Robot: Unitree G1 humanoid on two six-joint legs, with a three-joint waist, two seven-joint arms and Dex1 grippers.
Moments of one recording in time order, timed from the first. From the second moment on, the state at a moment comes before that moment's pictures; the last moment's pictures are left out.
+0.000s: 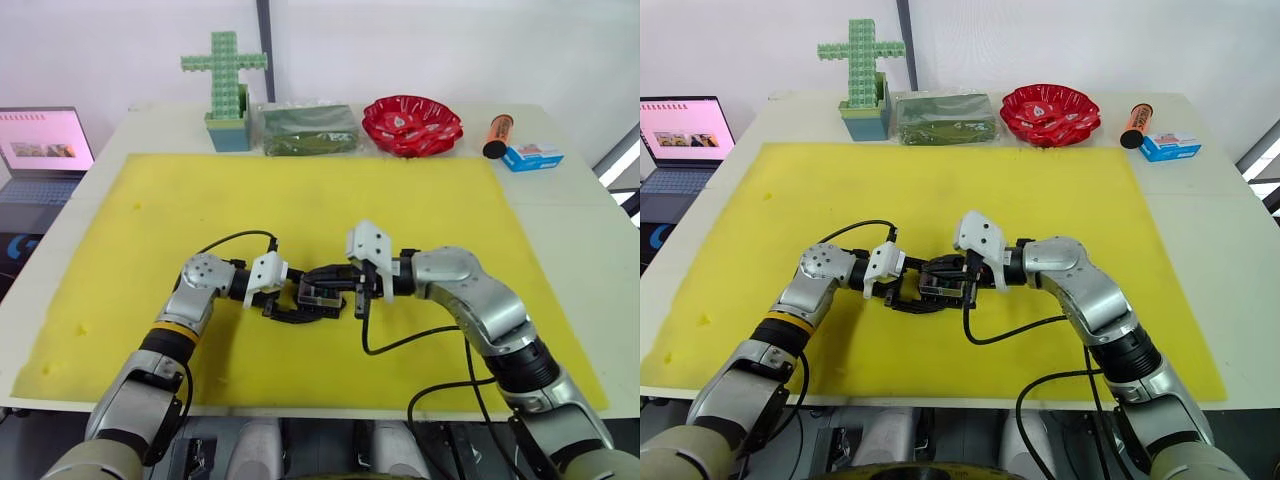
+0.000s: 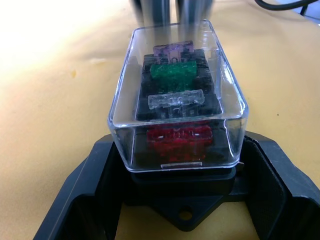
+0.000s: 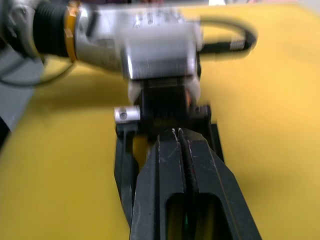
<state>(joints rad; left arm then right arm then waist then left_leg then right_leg) -0.58 0.40 -0.25 0.57 -0.20 -0.29 -1.45 -0.47 -0.47 0.35 -0.16 0.30 0.49 0.97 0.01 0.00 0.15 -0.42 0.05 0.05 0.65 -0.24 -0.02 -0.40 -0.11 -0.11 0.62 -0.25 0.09</state>
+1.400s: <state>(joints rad) -0.40 0.67 -0.12 0.28 -0.27 -0.04 -1.39 -0.28 -0.83 0.08 -0.30 0.41 0.43 1.15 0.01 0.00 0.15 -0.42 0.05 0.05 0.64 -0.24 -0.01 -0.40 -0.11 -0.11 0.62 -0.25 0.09</state>
